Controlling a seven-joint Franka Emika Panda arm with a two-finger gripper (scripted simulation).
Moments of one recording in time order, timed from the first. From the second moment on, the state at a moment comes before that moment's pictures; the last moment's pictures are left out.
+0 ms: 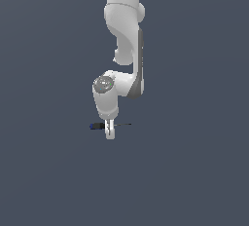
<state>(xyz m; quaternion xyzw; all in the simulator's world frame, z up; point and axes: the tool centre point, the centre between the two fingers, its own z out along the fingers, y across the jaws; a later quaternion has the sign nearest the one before) -0.009 -0.071 0.025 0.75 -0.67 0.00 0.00</state>
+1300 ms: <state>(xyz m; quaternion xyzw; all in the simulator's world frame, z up) 0.000 -0.078 0.031 0.75 -0.66 0.03 0.02</state>
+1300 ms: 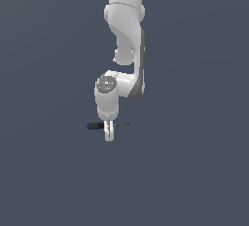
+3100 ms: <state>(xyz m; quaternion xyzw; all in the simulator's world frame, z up) 0.115 -0.020 0.323 0.68 -0.49 0.44 0.33</state>
